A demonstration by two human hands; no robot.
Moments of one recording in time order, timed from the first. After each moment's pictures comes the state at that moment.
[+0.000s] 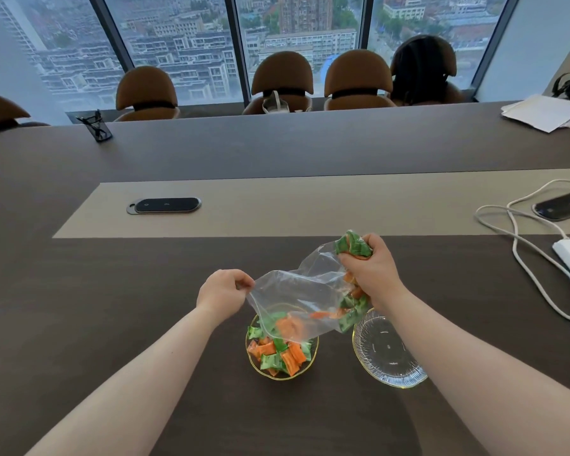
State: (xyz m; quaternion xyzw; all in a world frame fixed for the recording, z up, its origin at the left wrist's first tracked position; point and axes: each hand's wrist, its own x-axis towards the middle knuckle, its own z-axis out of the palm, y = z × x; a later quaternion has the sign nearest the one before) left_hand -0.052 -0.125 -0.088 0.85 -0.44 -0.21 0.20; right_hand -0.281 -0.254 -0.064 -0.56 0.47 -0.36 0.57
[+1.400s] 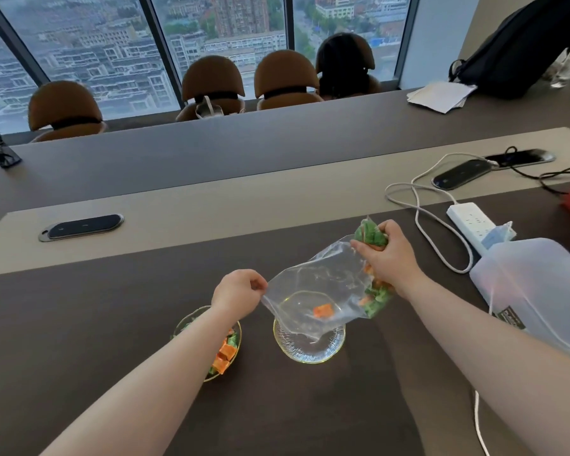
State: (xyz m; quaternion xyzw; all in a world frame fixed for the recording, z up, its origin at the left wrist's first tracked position) left_hand -0.217 -0.204 -0.099 0.81 -0.51 -0.25 0.16; right_hand -0.473 -0.304 -0.068 -0.63 0.56 -0.36 0.40
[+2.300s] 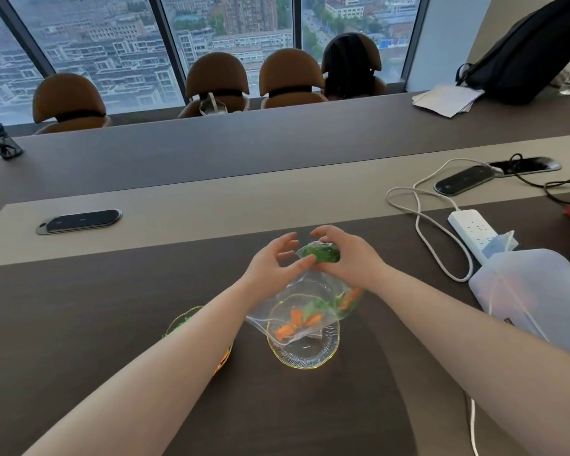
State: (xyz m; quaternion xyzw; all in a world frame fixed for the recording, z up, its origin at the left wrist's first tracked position) left_hand -0.275 -0.231 -0.051 0.68 -0.50 -0.39 0.35; right_hand -0.435 -0.313 -0.059 -0.83 0.42 -0.18 0.33
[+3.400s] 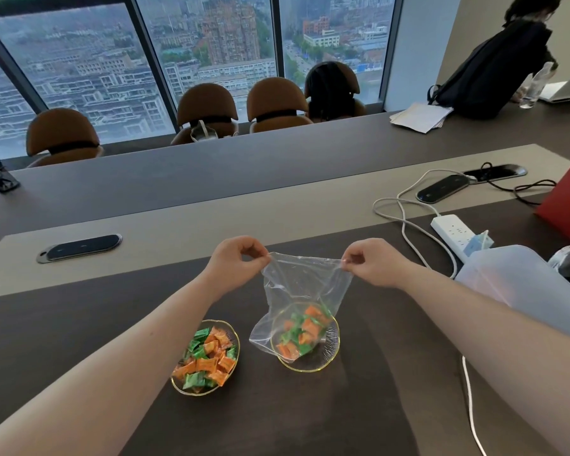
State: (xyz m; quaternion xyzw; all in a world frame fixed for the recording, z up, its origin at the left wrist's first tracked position) left_hand -0.231 -0.206 0.003 0.69 -0.58 -0.25 0.35; right_hand -0.477 -0.300 -0.028 -0.84 0.45 -0.14 0.26
